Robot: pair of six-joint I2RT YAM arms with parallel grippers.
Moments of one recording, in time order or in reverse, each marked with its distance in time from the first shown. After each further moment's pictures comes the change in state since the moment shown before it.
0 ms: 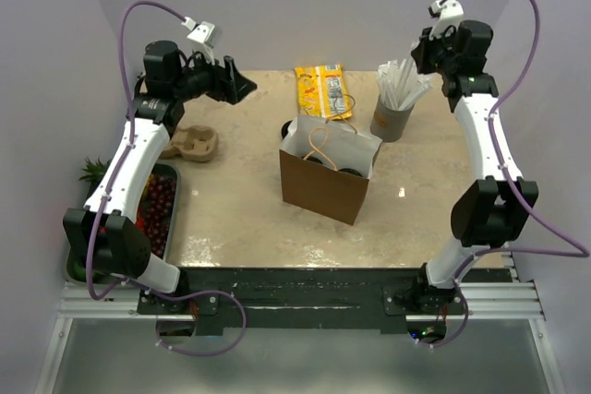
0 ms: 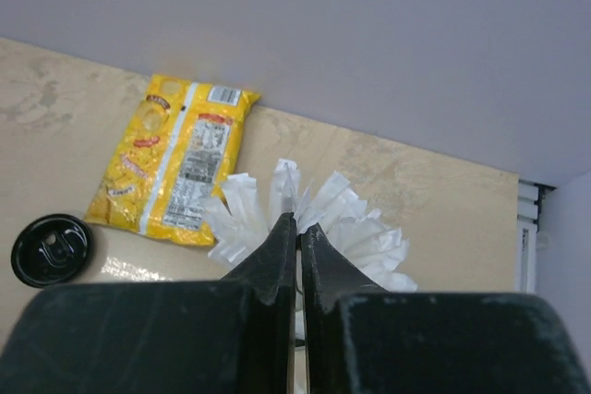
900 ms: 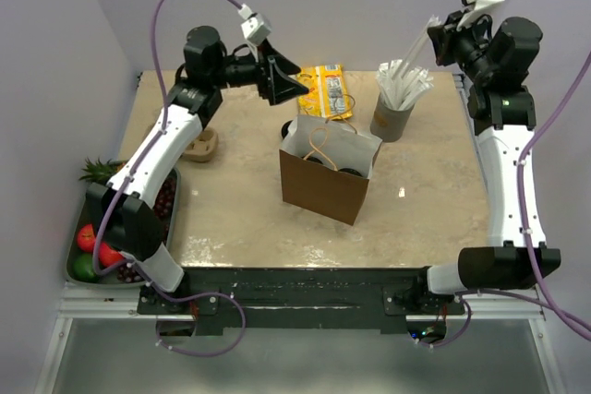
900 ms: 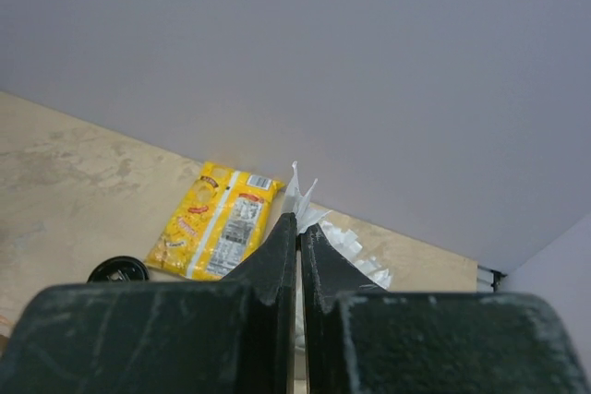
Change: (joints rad) left arm -0.197 0.143 0.154 0.239 0.353 -0.066; right arm 0.000 -0.313 0.014 -0.027 -0.074 0.018
